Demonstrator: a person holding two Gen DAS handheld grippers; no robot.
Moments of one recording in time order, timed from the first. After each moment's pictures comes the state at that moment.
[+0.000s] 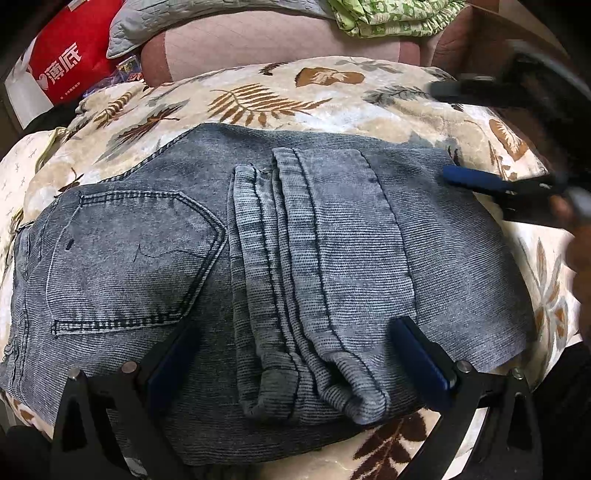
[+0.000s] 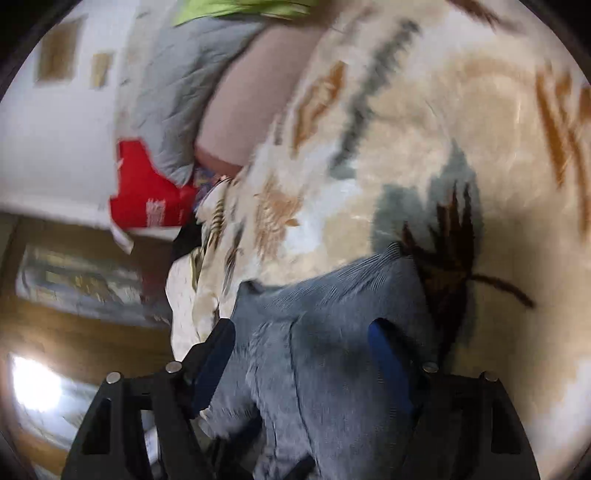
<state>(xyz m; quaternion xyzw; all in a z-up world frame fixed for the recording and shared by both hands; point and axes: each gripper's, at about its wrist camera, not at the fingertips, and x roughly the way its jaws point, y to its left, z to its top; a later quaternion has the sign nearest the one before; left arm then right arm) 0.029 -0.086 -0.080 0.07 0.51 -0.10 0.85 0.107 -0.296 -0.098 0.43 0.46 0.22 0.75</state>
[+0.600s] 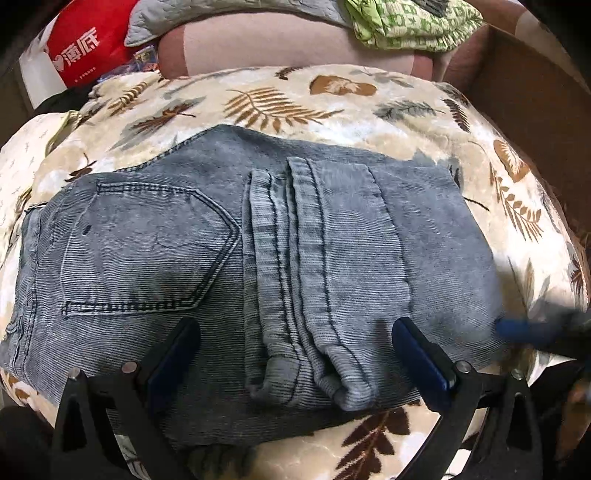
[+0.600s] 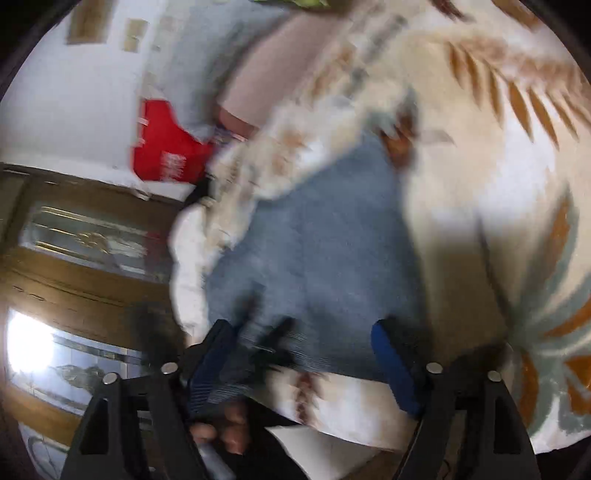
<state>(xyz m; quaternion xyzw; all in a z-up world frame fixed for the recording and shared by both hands) 0.028 -0.080 -0.069 0.03 0.51 -0.08 0.85 -0.004 -0.299 -0.124 0.40 0.50 0.23 0.73</state>
